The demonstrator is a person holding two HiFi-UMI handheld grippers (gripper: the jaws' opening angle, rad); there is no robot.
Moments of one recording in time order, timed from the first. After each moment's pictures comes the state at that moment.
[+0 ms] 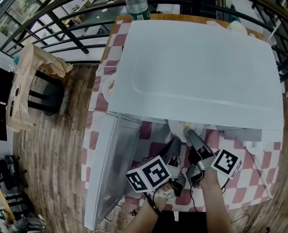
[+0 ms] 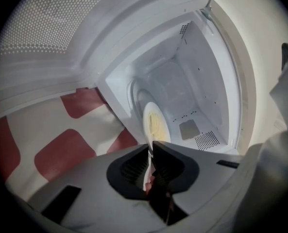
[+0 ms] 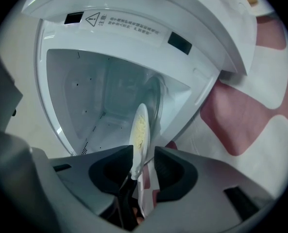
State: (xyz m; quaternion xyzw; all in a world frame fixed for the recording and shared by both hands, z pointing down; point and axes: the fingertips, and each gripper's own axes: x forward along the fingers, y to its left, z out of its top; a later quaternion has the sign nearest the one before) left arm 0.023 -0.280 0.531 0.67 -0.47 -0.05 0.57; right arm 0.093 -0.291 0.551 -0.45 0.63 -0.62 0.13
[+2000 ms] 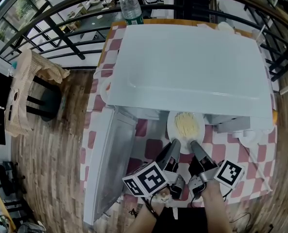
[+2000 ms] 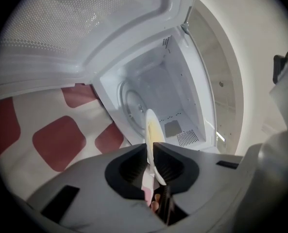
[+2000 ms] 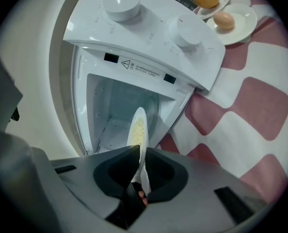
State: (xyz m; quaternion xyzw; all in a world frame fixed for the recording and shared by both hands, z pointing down) left arm 0.037 -0.253 0.499 0.69 -0.44 -0.11 0.56; right arm 0.115 -0.238 0.513 -0.45 0.63 -0.61 0.15
